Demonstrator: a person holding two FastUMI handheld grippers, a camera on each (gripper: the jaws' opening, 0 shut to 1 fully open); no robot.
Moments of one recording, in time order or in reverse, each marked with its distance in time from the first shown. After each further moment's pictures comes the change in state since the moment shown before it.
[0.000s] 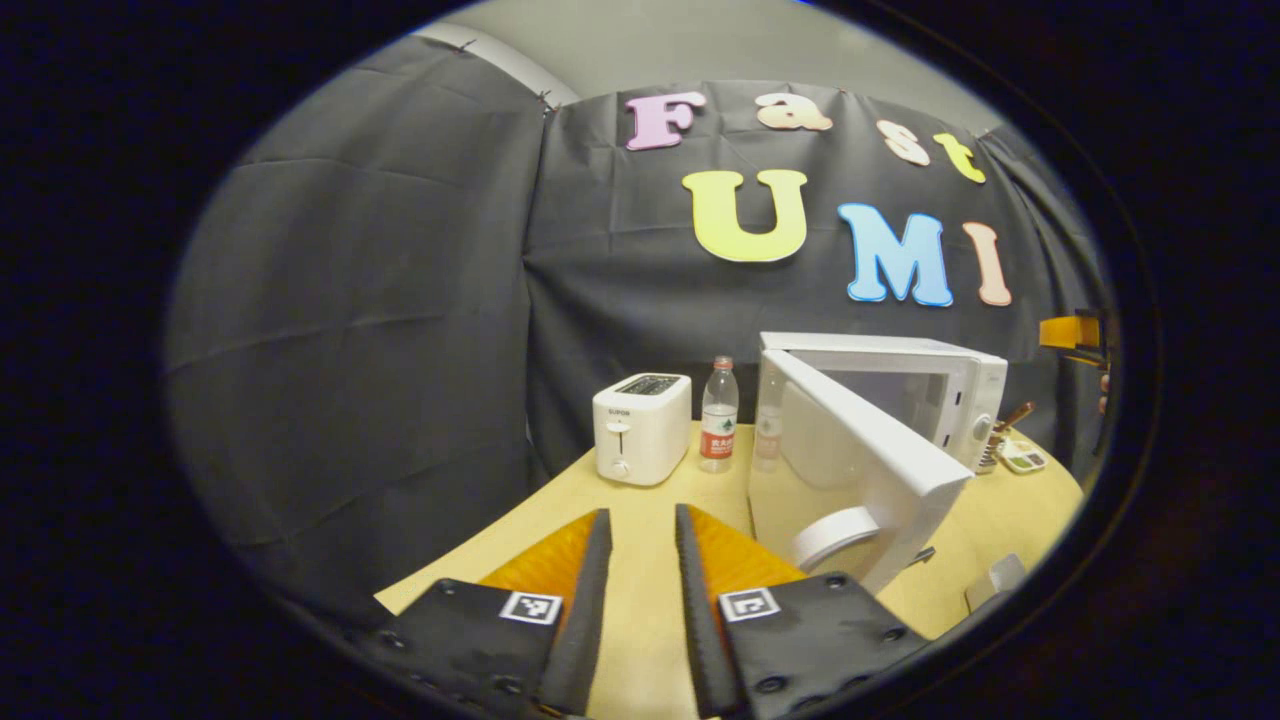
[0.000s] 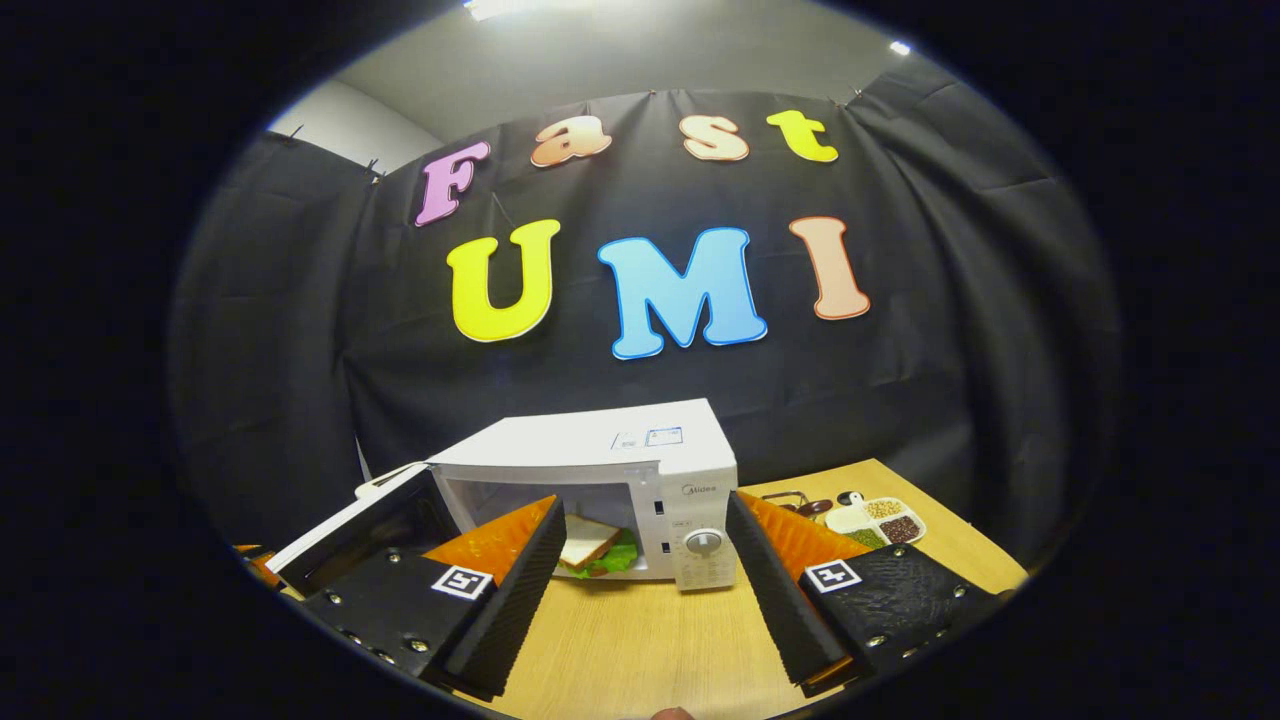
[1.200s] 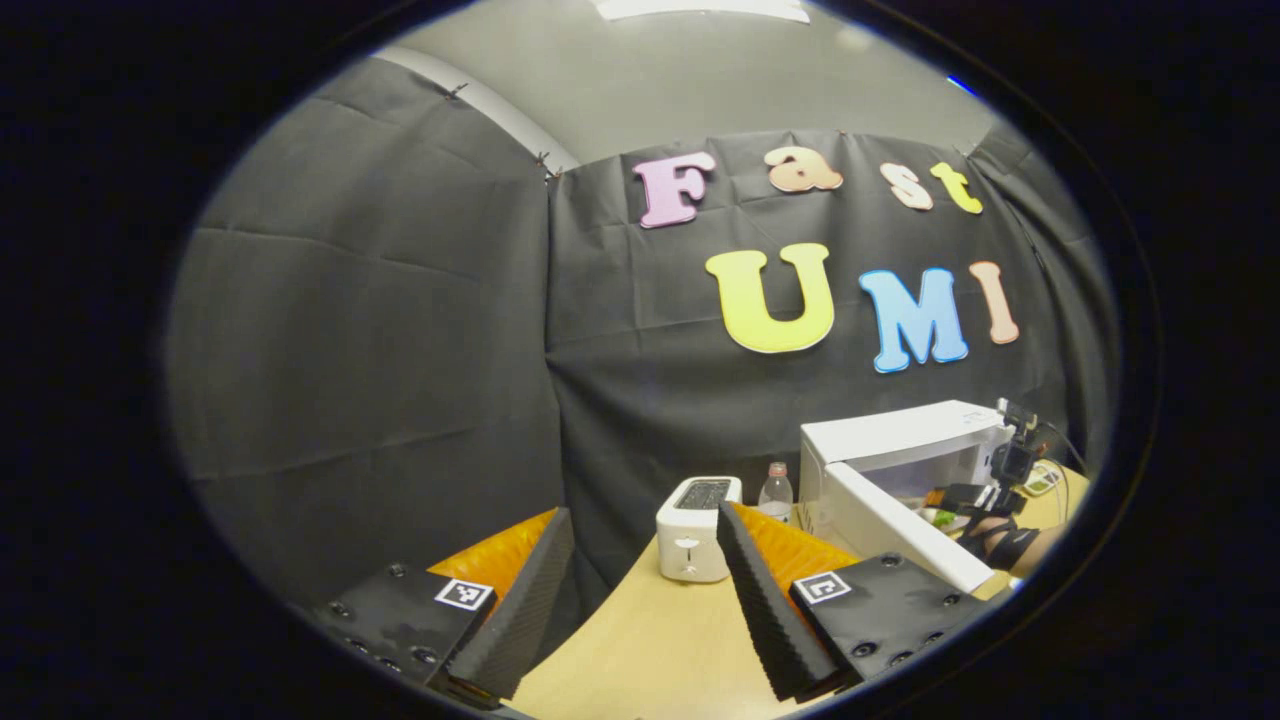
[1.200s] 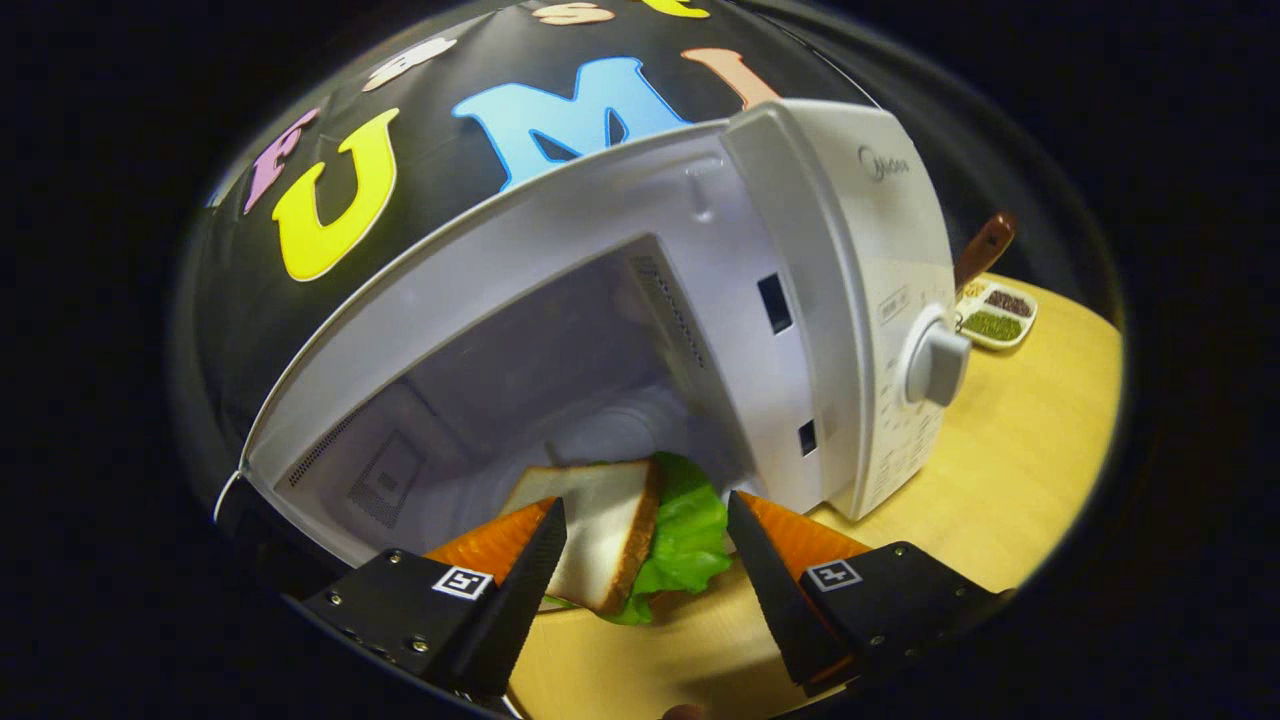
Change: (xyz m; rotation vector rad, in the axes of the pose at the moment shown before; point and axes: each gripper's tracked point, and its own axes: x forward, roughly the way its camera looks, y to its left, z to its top) left arm 0.010 0.105 0.151 0.074 -0.200 -0.013; right arm 0.234 0.065 -0.186 0.338 0.277 -0.261
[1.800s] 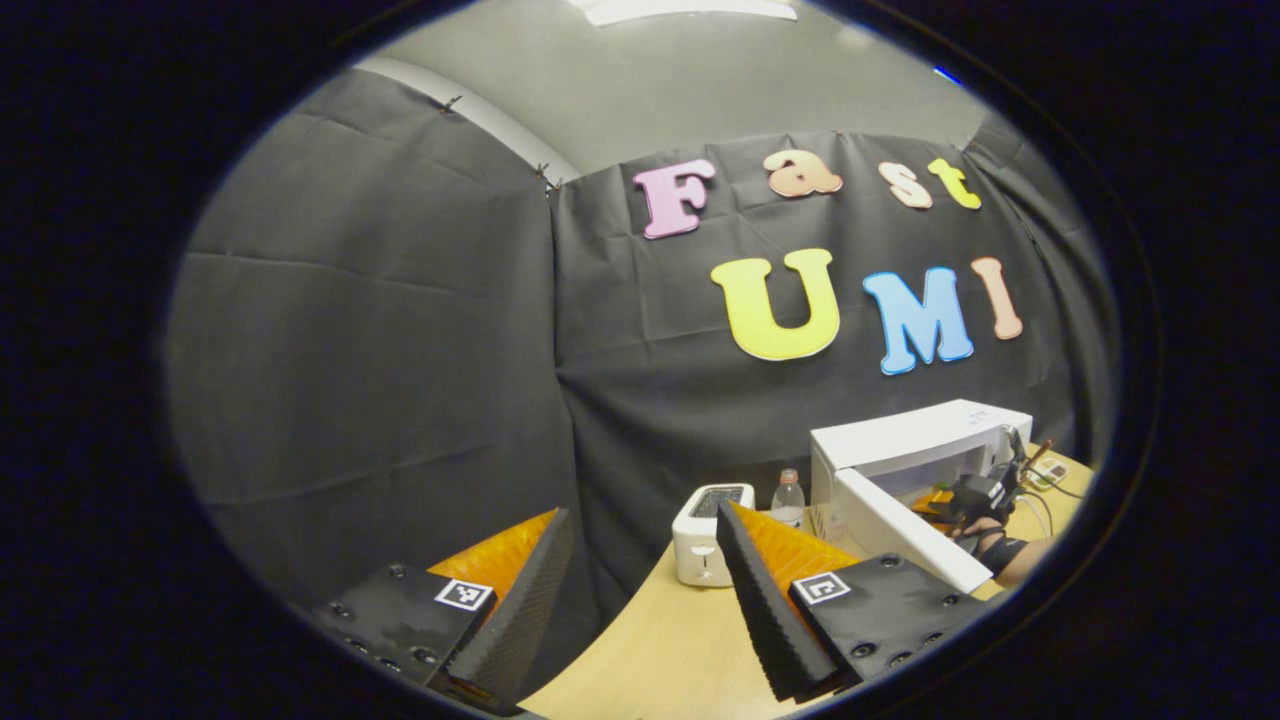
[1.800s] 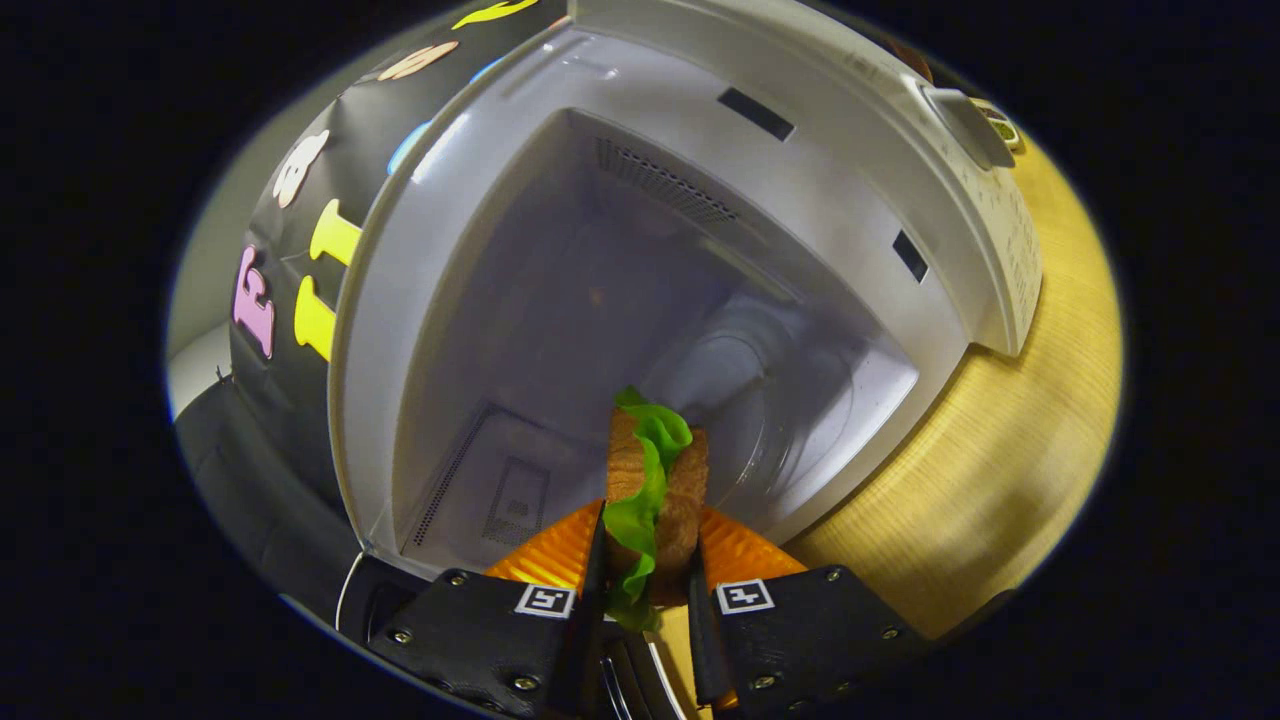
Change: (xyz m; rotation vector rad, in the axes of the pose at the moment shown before) left arm -0.010 0.022 0.027 0.049 -0.012 0.040; right arm 0.023 0.081 -0.038 0.501 0.153 0.312
